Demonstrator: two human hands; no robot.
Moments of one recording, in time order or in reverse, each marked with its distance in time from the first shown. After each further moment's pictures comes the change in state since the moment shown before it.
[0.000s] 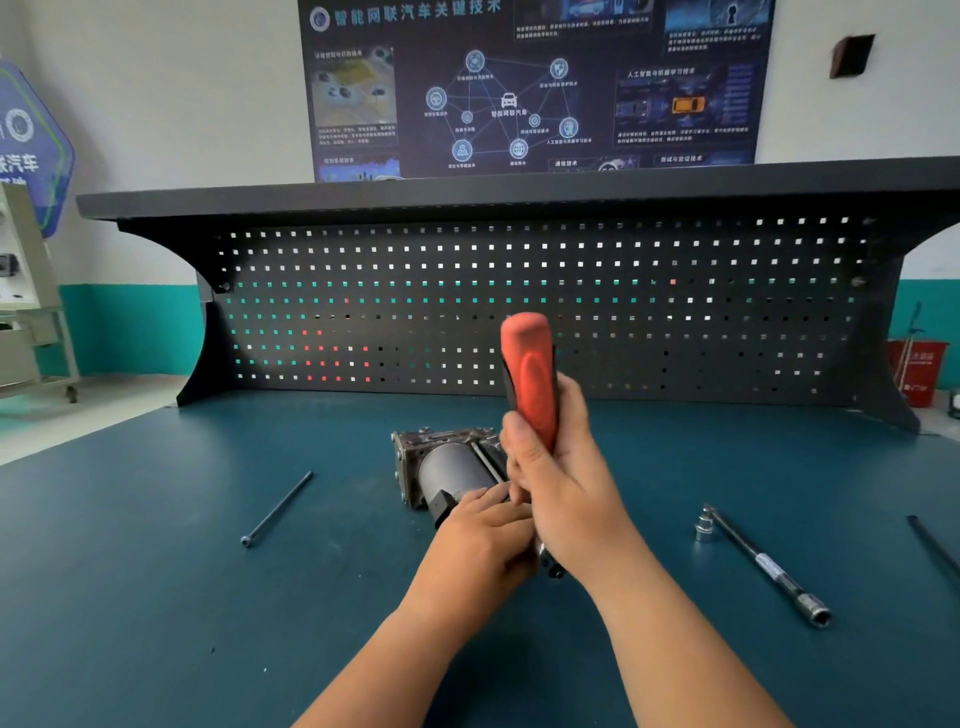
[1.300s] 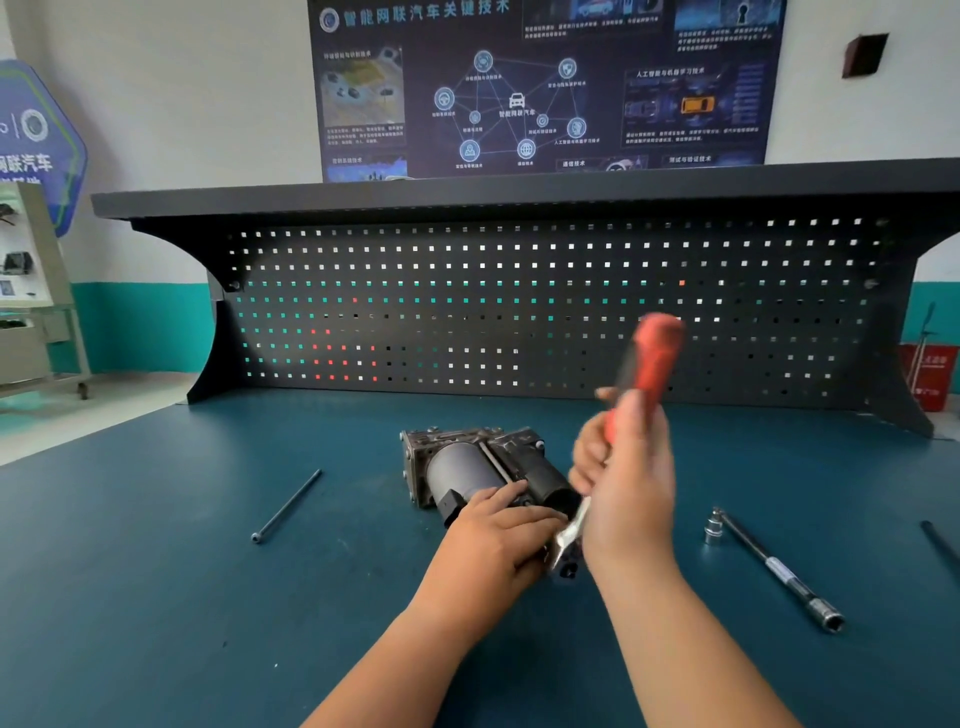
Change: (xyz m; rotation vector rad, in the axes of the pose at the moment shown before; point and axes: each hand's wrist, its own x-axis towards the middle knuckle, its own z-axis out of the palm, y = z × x) left_hand -0.002 -0.003 0.002 0.054 -0.055 0.016; right_hand 0.005 0.004 -0.007 0.339 0.536 0.102
